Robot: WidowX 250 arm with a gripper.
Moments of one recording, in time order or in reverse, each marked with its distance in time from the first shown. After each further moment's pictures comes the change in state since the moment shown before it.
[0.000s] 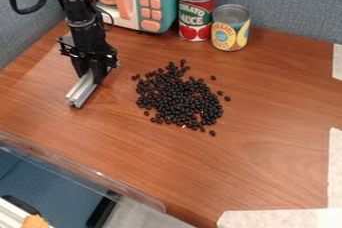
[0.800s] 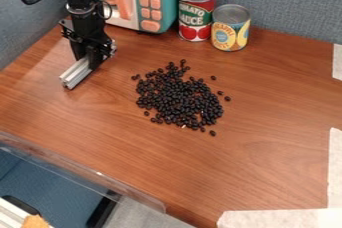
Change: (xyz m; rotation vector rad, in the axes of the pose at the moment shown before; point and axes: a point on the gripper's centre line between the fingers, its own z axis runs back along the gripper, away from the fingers) arm 0.039 0.009 -0.005 0.051 -0.045 -0.200
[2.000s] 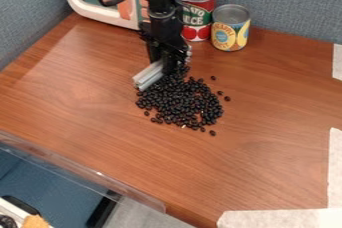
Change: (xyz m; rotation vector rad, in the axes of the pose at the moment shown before) arm 0.047 -0.139 0.013 -0.113 -0.048 -0.245
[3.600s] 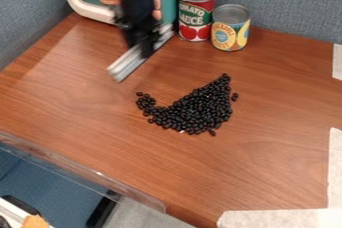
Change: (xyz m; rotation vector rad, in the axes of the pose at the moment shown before) arm -0.054 0.052 0.045 -0.052 -0.066 0.185
